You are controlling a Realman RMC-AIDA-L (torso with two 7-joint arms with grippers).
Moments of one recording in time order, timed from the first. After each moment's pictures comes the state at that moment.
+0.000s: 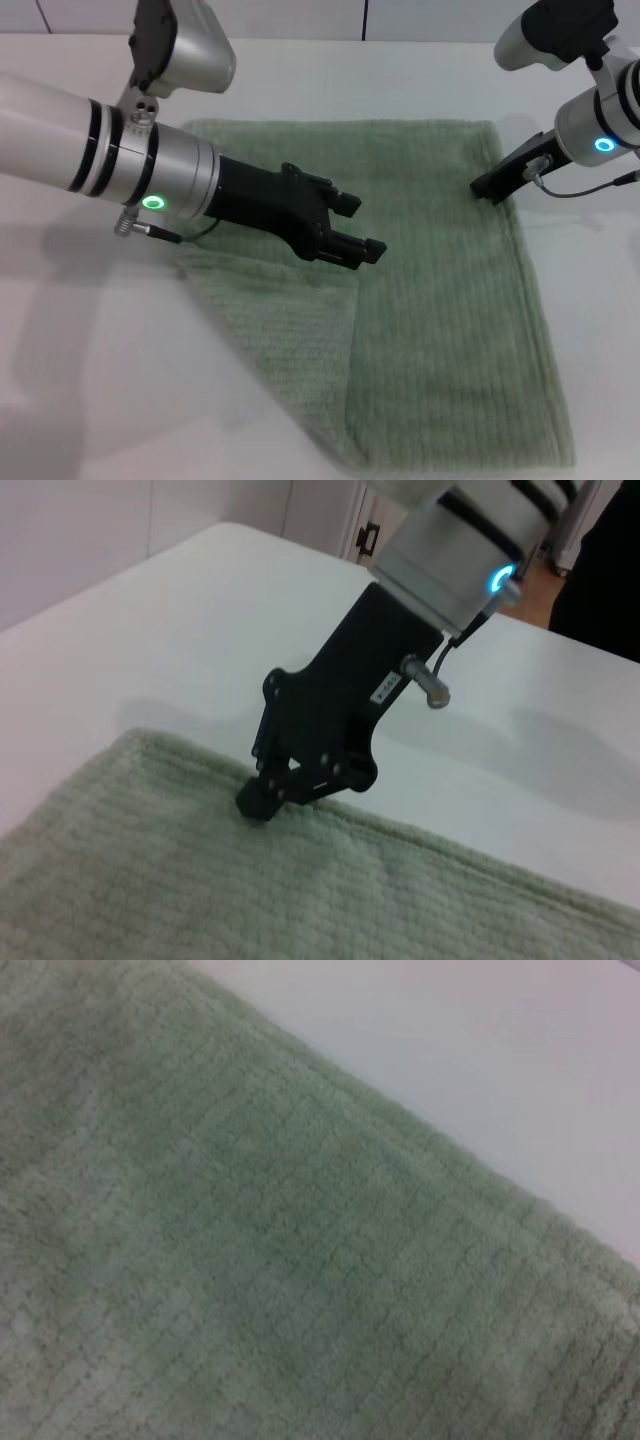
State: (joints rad) left arm -0.62 -2.07 1.28 0.93 1.96 1.38 -1.84; right arm 0.92 2.03 -1.22 -0.58 0.61 1.04 -0.85
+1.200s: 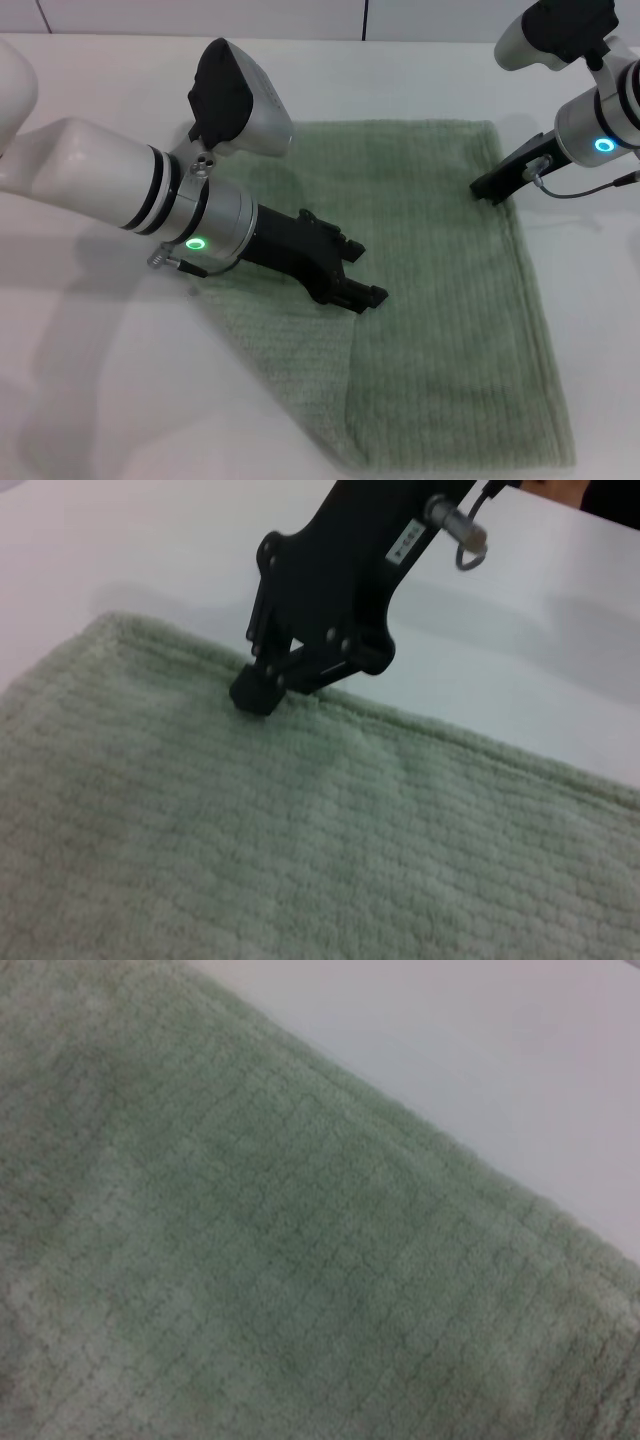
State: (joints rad) left arm -0.66 -2.07 1.50 0.79 1.95 1.18 -1.84; right arm 0.92 2.03 -1.22 -0.58 0.61 1.05 -0.84
